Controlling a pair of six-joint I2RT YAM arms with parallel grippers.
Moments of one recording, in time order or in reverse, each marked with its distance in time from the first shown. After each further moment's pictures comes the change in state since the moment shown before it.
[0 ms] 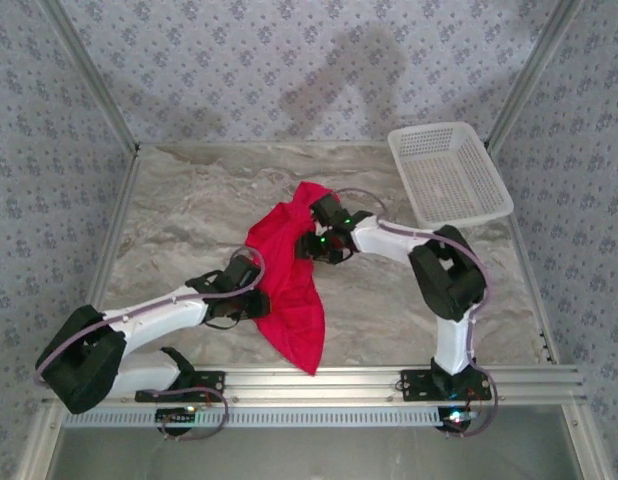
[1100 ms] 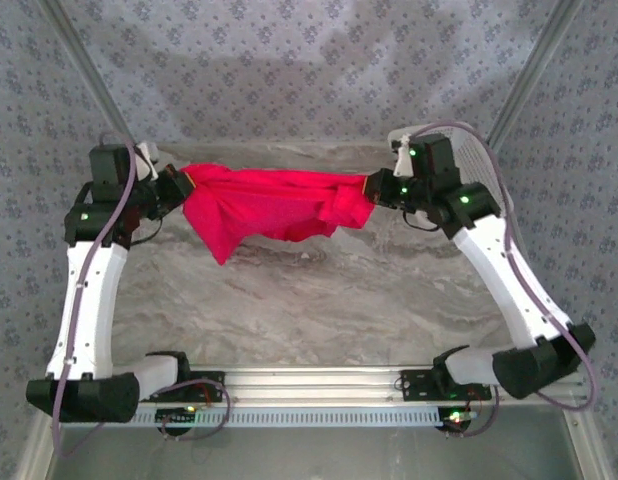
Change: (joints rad) left arm 0.697 -0.093 0.925 -0.476 0.267 0.160; right arm -0.306 -0.696 0.225 -0.409 0.017 -0.158
